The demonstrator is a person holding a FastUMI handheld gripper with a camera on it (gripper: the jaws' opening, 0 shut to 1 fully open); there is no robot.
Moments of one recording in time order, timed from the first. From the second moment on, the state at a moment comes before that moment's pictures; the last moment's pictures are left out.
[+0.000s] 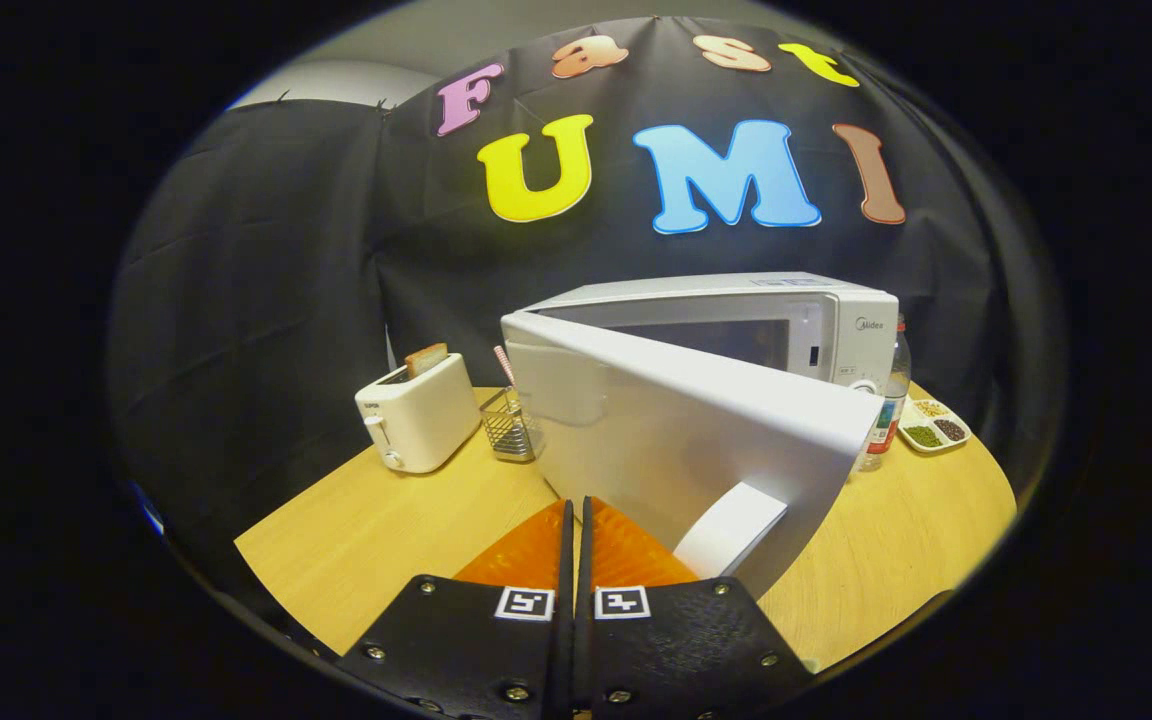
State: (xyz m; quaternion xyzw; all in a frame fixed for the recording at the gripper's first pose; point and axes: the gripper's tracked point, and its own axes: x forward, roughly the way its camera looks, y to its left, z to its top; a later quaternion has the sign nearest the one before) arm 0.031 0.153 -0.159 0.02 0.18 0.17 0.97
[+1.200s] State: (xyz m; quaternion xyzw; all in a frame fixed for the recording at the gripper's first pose) arm 0.198 0.059 -0.160 0.05 0.18 0.07 0.98
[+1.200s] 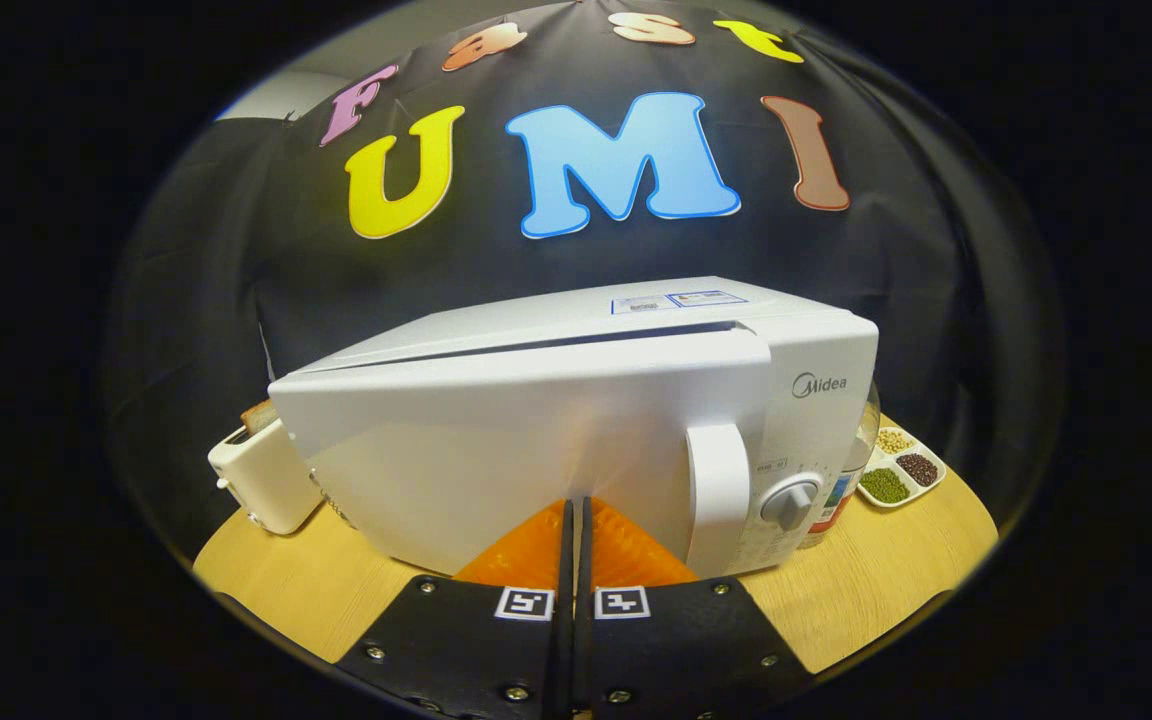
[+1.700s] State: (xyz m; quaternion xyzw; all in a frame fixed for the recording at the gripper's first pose) arm 0.197 0.072 -0.157 0.05 0.18 0.07 0.98
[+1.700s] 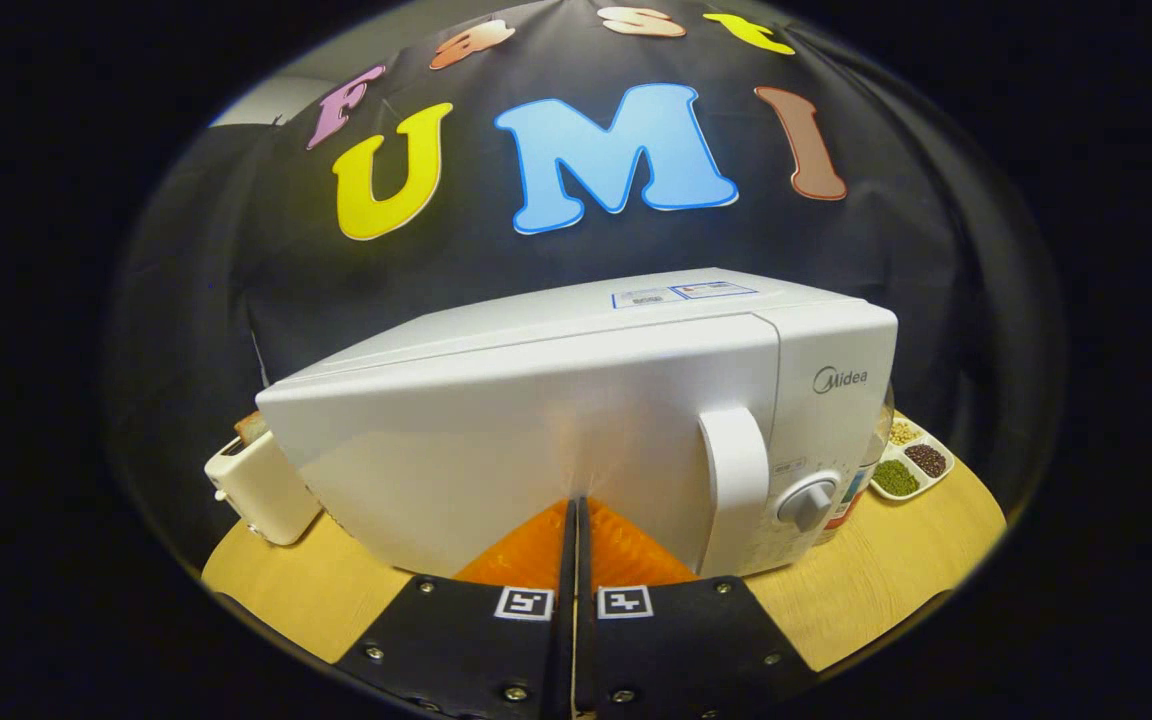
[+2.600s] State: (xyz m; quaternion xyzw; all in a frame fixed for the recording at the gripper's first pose) arm -0.016 0.062 -0.054 -0.03 0.03 0.06 1.00
